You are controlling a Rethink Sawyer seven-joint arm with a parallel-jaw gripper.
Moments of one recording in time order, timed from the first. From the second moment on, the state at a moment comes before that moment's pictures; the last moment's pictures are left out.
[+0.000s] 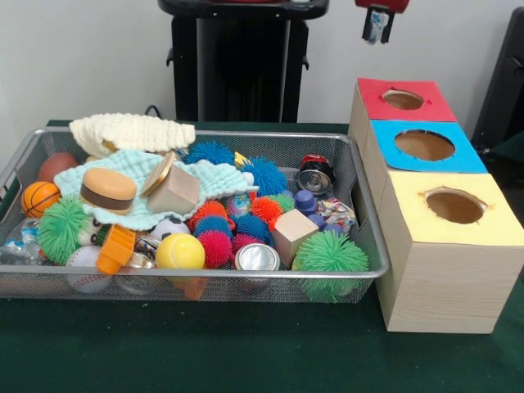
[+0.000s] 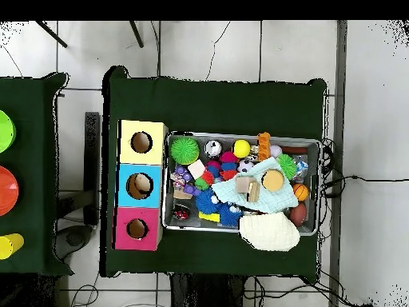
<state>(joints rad) 0.39 -0.78 0.07 2.47 -0.34 0.00 2.83</state>
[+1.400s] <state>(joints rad) 0.17 -0.74 0.17 2.24 -0.37 0.25 2.83</state>
